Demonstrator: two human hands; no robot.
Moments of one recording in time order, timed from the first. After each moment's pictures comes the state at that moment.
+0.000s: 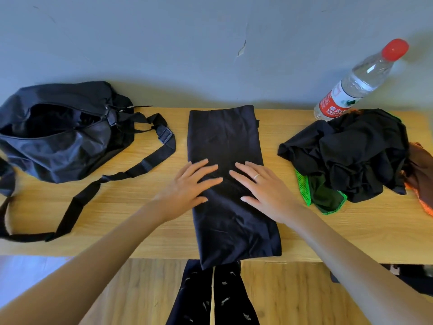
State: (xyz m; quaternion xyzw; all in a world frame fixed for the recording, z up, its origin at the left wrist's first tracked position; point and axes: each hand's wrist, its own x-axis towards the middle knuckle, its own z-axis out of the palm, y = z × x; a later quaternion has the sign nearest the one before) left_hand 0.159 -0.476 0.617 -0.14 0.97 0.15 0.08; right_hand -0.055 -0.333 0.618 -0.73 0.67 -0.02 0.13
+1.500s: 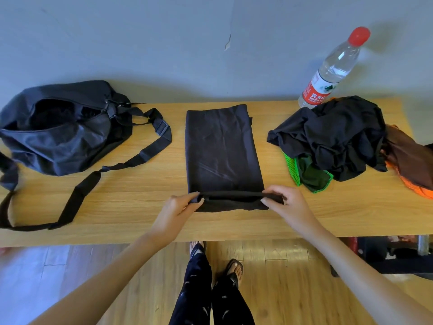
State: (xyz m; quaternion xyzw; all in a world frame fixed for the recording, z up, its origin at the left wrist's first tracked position) left_hand 0.202 -0.385 0.651 -0.35 0.77 0.53 -0.07; right_hand -0.032 -0.242 0.660 -0.40 0.73 -0.38 0.40
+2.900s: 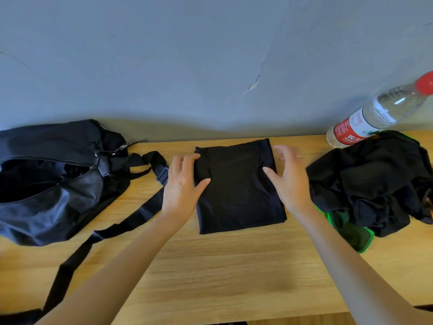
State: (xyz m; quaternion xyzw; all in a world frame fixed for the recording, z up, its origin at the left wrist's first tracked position) left_hand 0.108 -0.558 0.604 -0.44 0.83 0.32 -0.16; right_hand -0.094 -0.434 0.618 -0.38 0.87 -0.29 0.13
